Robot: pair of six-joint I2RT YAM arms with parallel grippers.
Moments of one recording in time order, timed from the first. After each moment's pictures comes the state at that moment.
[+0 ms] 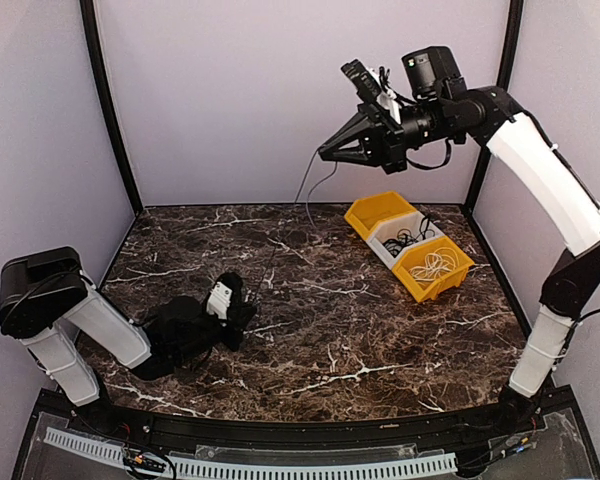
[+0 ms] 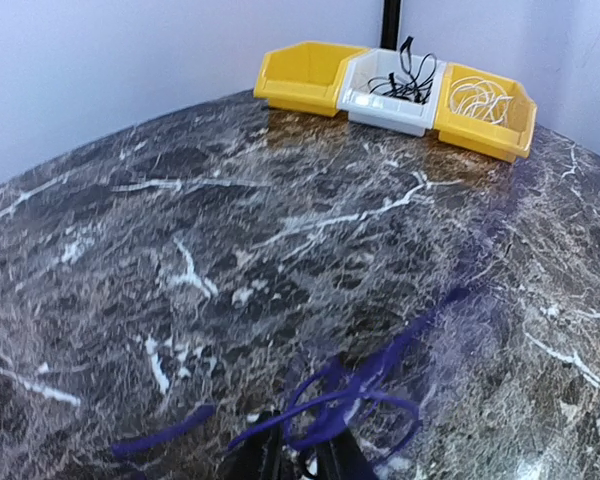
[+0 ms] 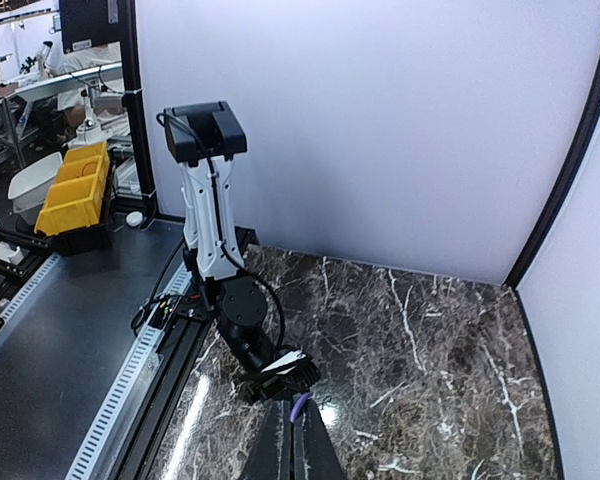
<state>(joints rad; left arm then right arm) -0.91 1.65 0.32 1.05 -0.23 -0.08 0.68 1.76 2.20 -0.97 -1.05 -0.55</state>
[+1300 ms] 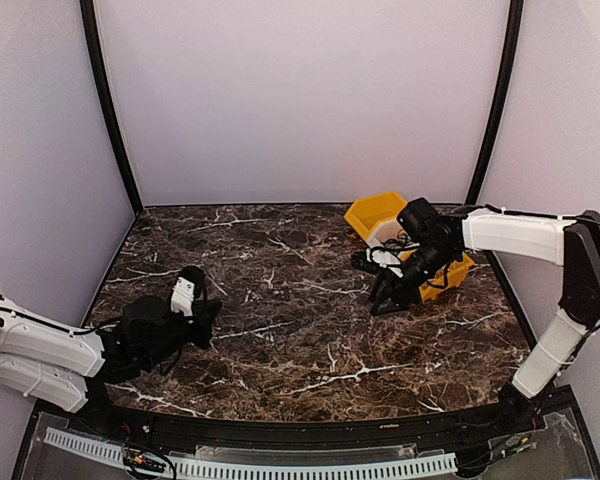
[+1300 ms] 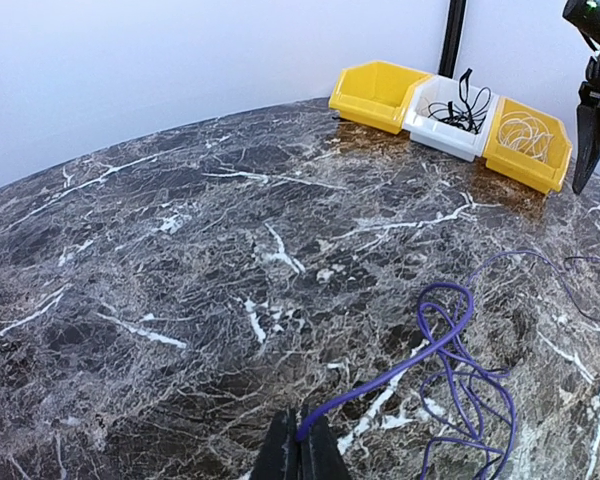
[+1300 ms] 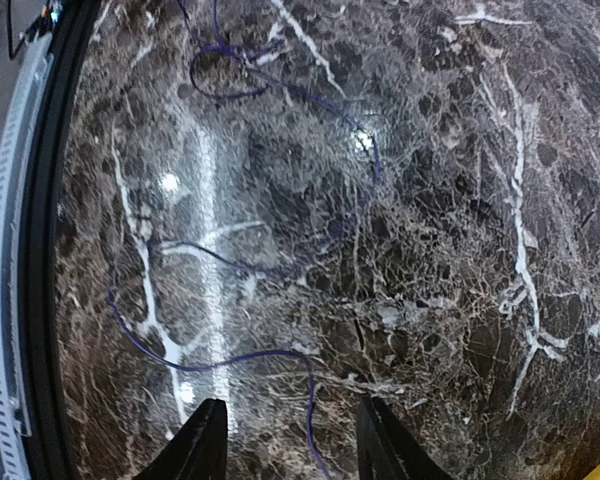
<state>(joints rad) -0.91 1.16 0.20 0.66 -0.37 -0.17 0.54 1.62 1.16 -0.79 -0.64 -0.78</state>
